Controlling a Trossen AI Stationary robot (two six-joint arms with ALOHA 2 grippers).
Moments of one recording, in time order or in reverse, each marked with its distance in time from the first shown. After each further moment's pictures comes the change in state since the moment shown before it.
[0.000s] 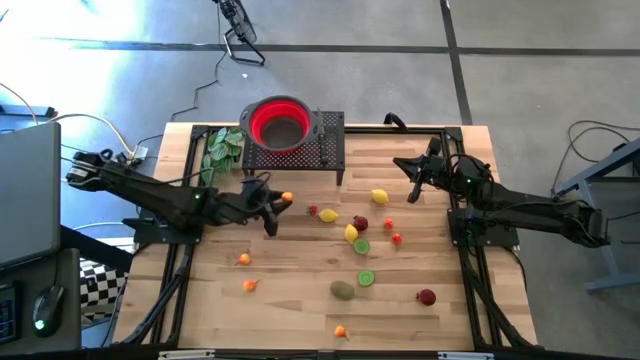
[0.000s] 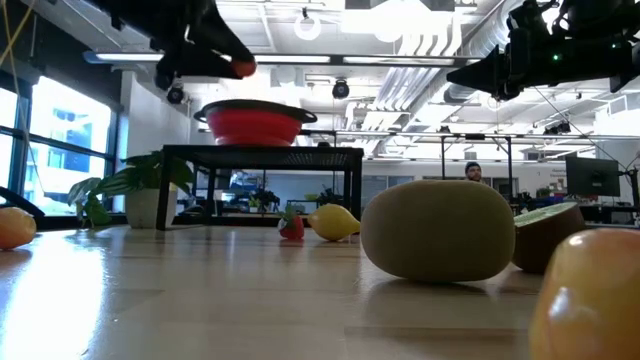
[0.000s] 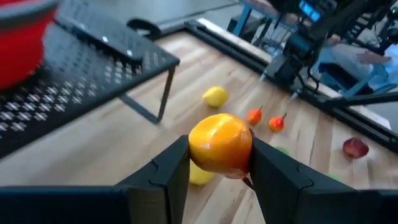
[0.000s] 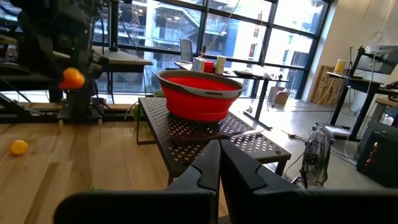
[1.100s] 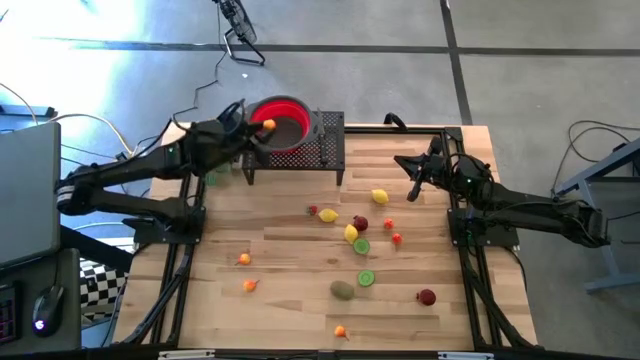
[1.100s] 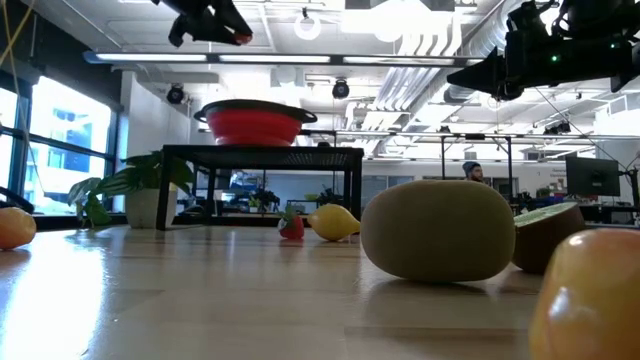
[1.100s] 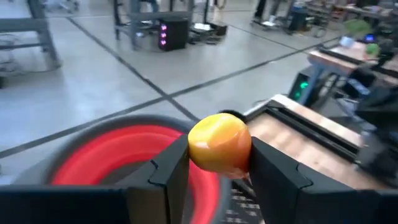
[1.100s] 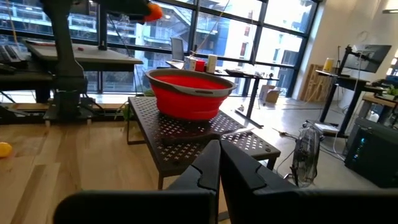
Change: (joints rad) left arm 0.516 -0.088 0.313 -0.227 0.143 0.320; right arm 0.000 0.000 0.000 0.001 0.042 -0.003
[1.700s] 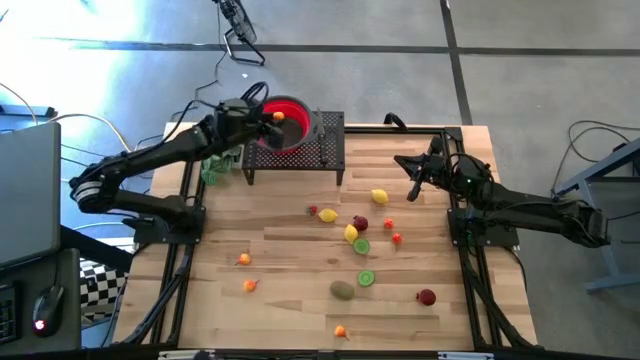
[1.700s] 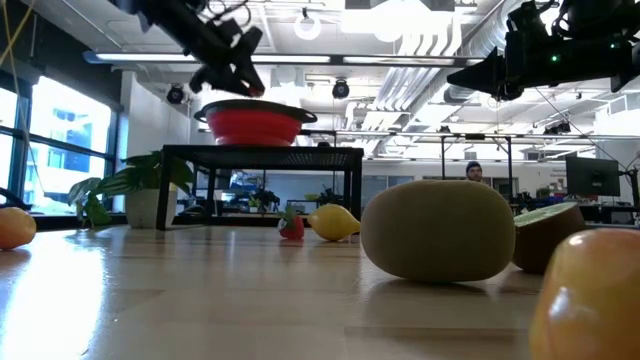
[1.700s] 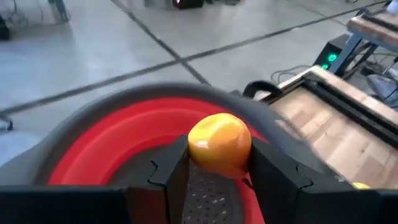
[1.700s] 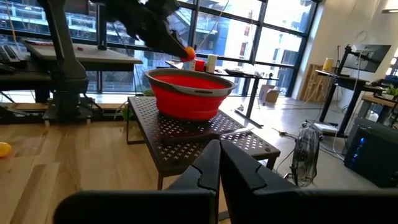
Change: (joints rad) left arm 0.283 0.220 0.003 0.061 0.262 -0.011; right arm 0.000 0.000 0.000 -0.001 0.002 0.000
